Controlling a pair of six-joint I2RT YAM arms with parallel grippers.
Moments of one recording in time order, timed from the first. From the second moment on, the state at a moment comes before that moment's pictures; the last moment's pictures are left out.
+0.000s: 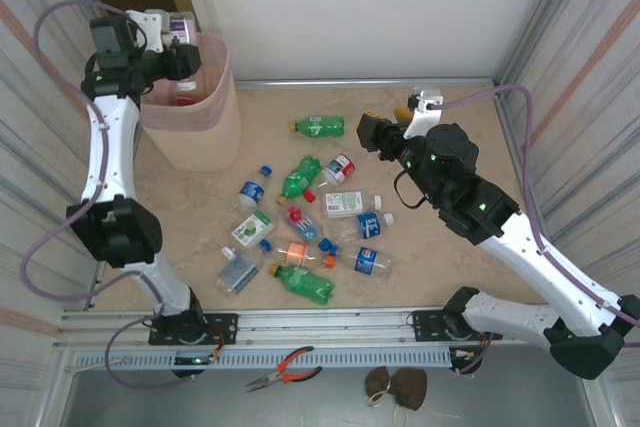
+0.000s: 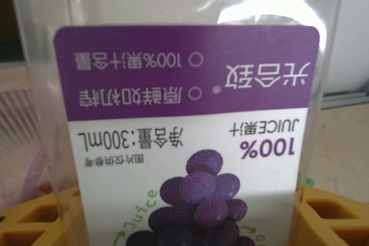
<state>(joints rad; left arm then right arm) 0.14 1.78 1.96 -0.67 0.47 0.03 0.77 1.01 1.19 -0.26 0.37 0.39</state>
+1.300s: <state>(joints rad) 0.11 1.96 2.05 -0.96 0.38 0.13 0.77 0.97 1.16 -0.34 0.40 0.44</state>
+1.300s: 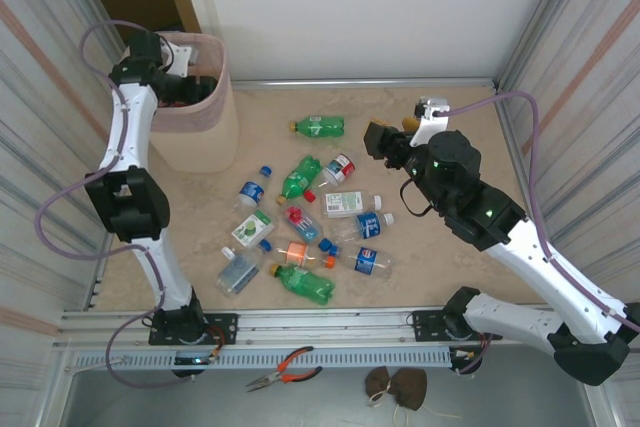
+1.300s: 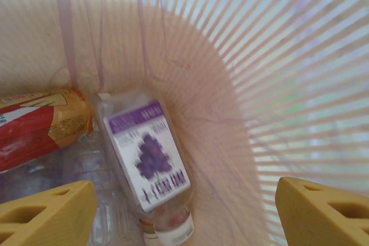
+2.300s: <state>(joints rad) -0.31 1.59 1.75 -1.10 0.23 0.16 0.76 0.97 1.10 -0.35 0.40 0.44</state>
